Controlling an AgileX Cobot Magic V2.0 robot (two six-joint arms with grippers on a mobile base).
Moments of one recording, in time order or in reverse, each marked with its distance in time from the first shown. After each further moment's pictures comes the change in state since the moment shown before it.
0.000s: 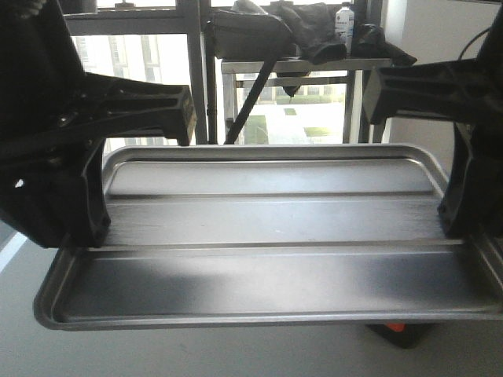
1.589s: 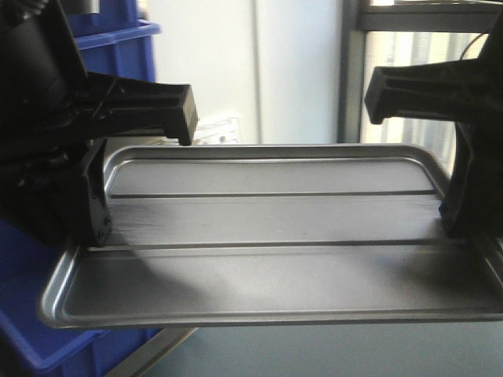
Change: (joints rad) left arm 0.000 0.000 0.000 0.000 -0.005 0.000; right arm 0.000 0.000 0.000 -0.002 0.002 0.000
